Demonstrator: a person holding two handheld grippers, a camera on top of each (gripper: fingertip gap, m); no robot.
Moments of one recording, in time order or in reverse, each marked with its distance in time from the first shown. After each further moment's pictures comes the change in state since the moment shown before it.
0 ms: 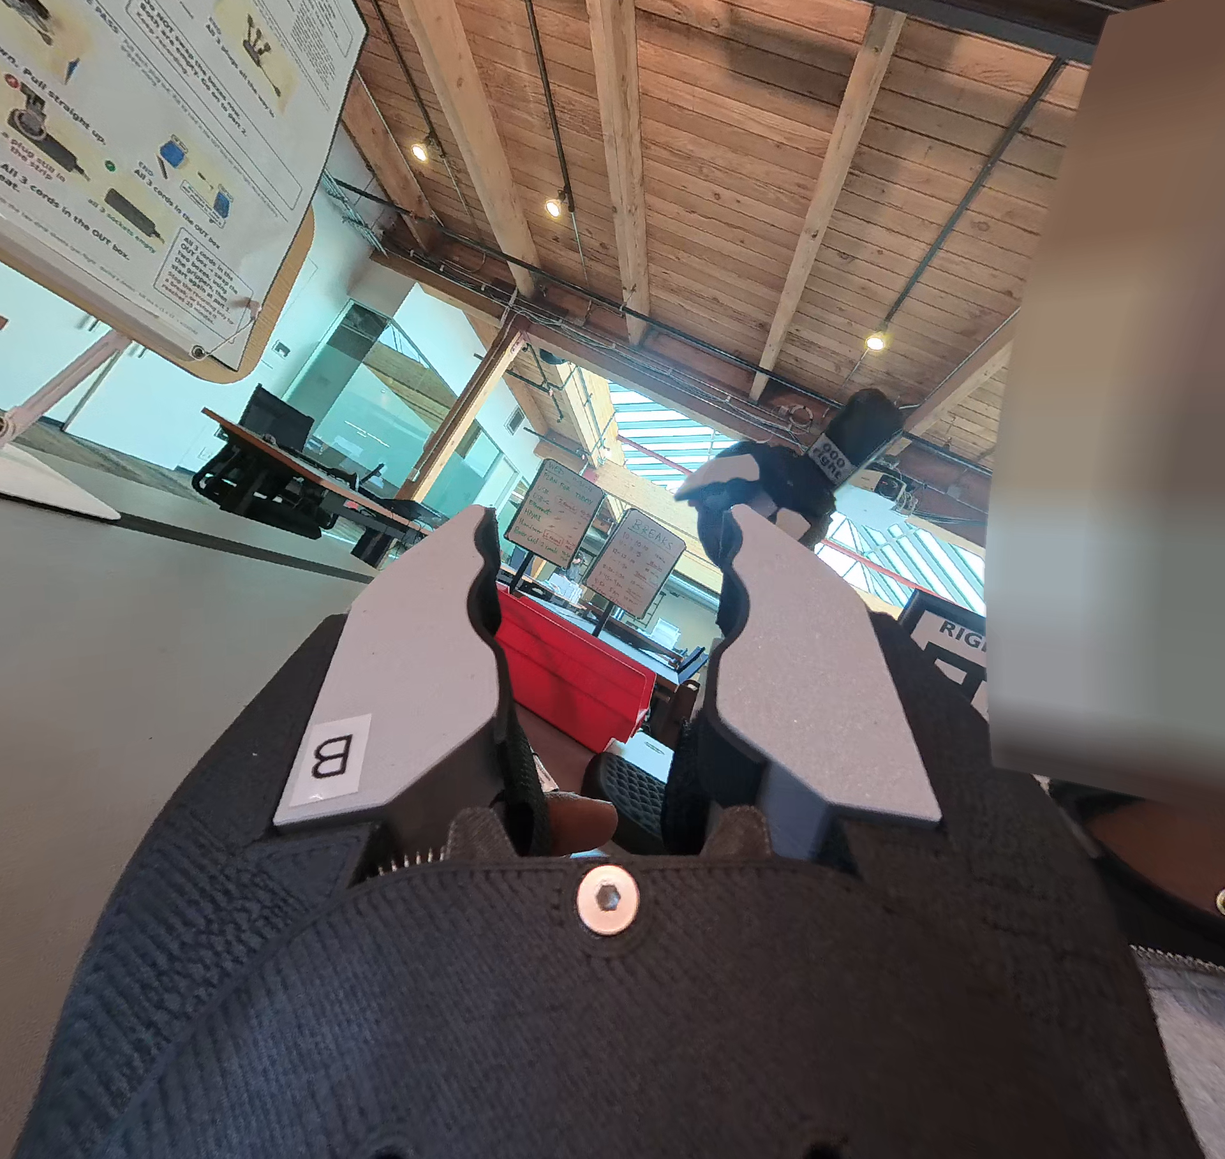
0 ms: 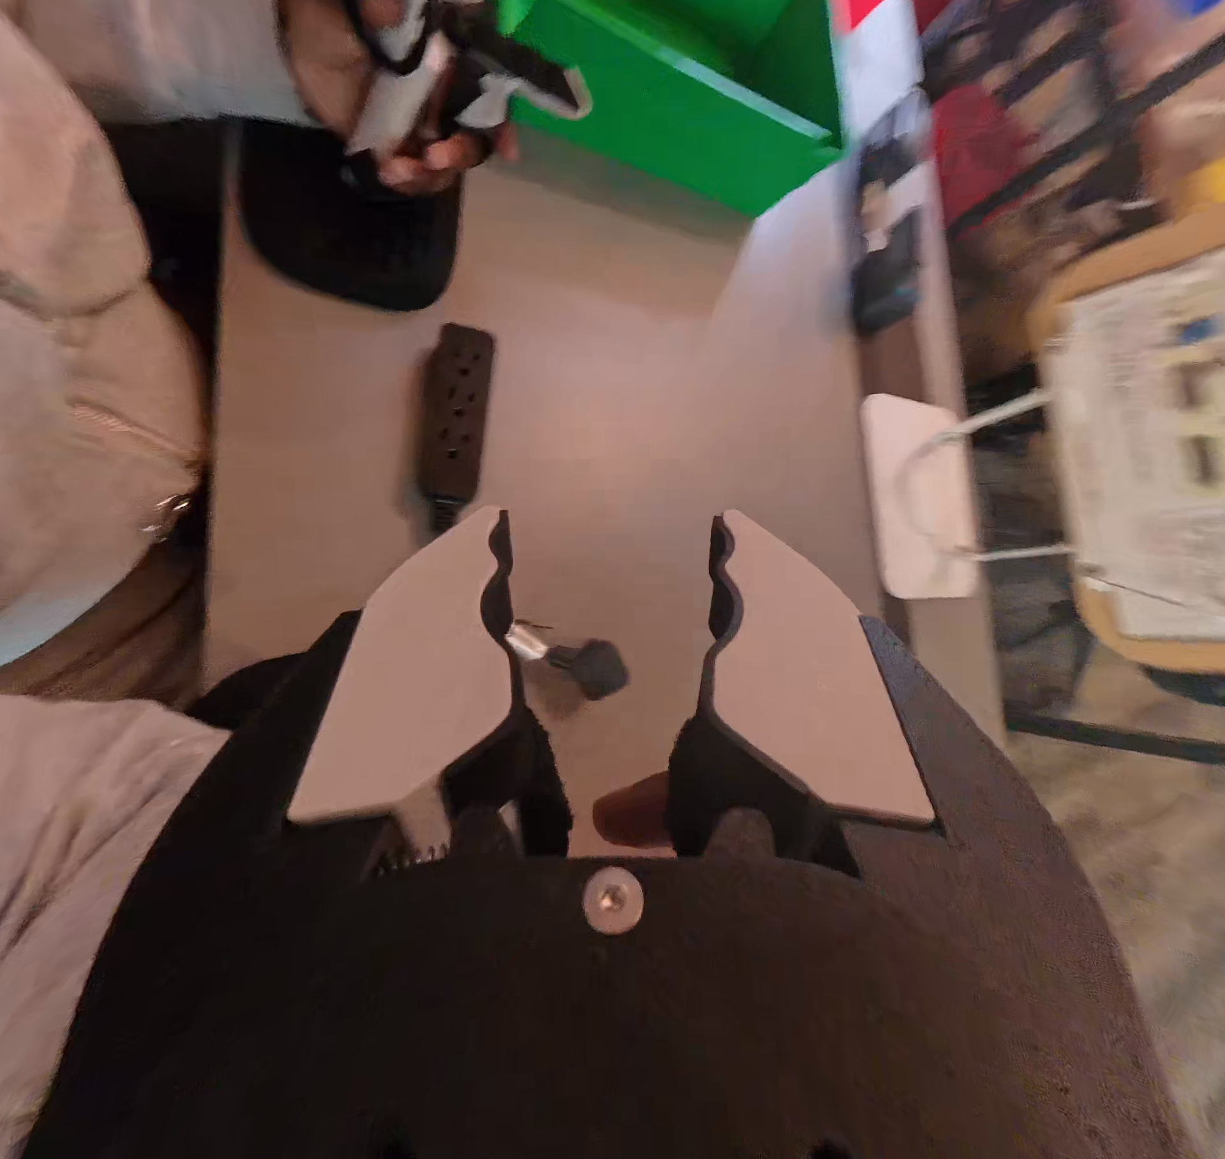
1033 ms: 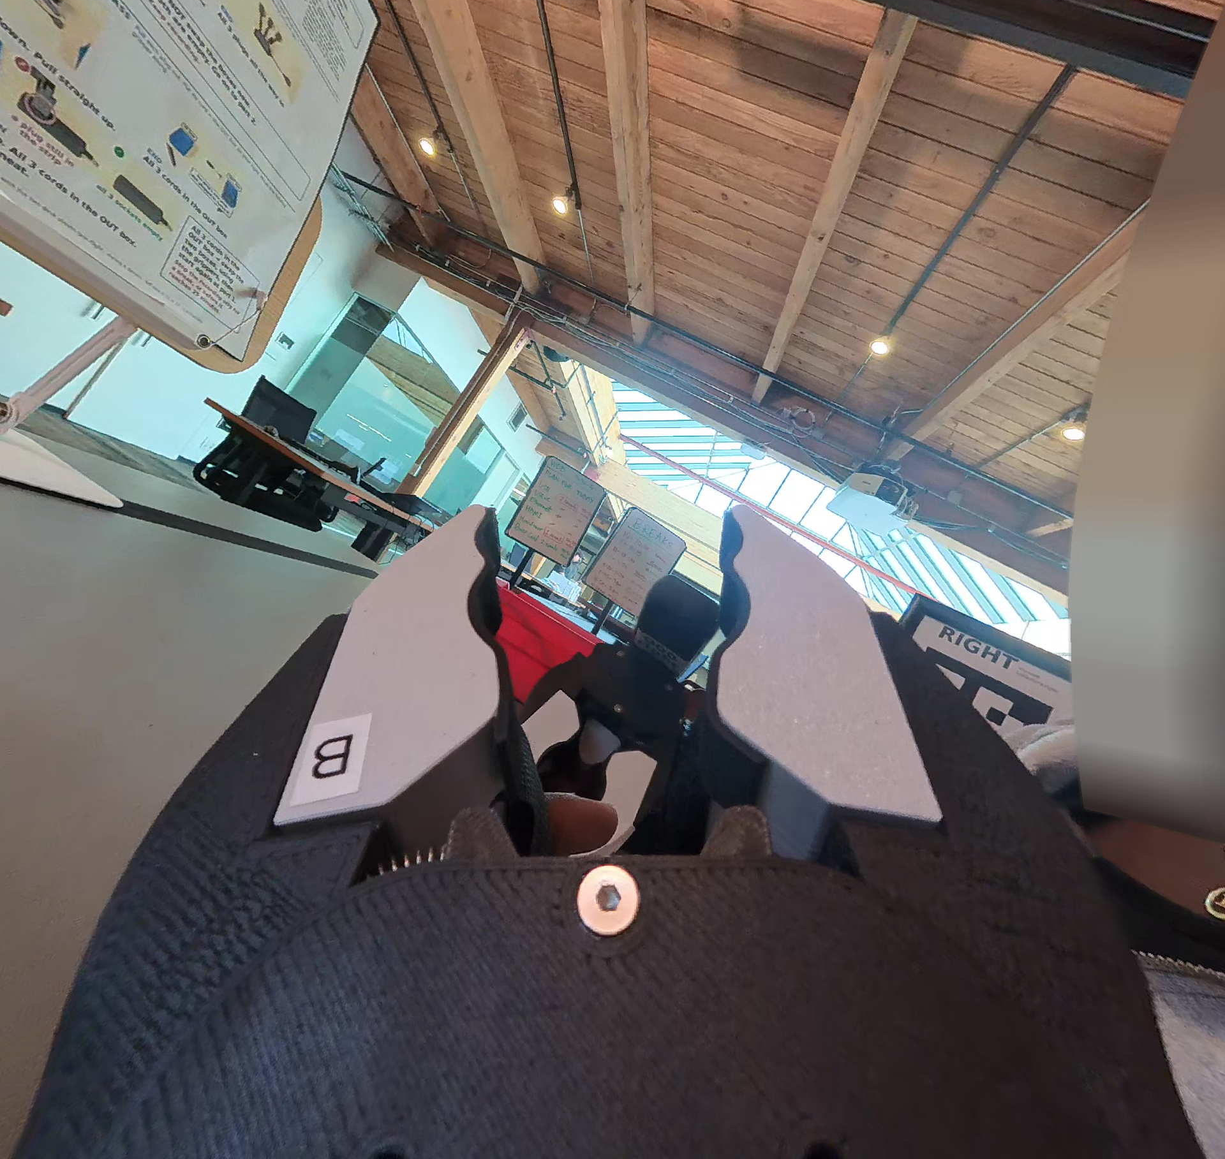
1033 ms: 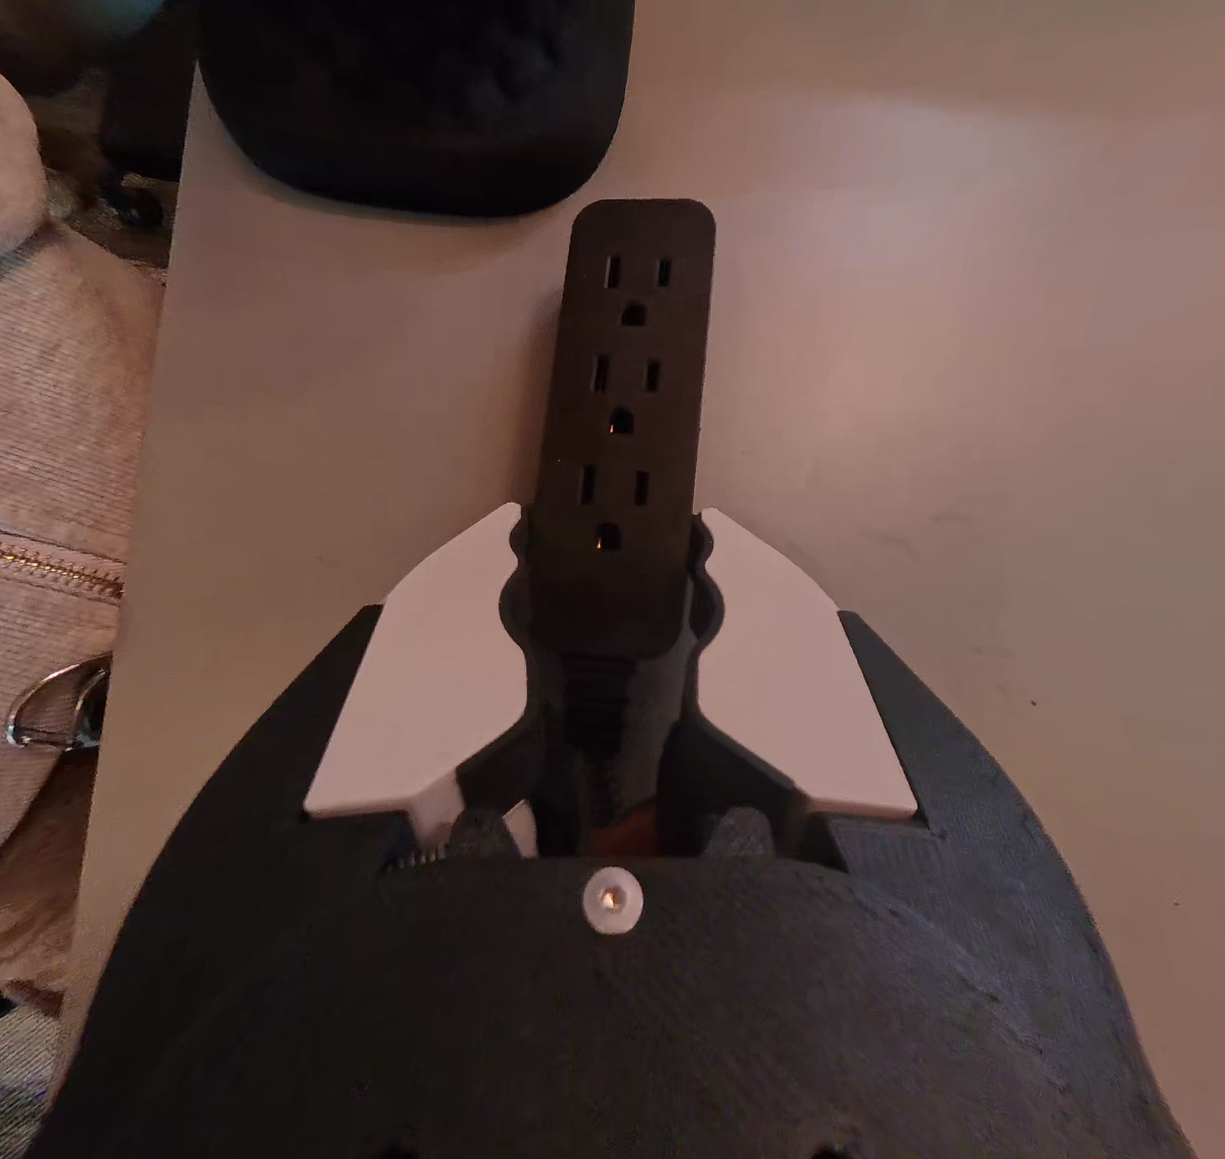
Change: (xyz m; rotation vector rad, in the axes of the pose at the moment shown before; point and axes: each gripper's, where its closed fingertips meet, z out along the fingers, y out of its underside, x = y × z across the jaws) left arm -0.003 0.001 0.000 -0.002 -0.011 -0.017; right arm -0.100 0.060 0.199 0.063 -0.291 0.247
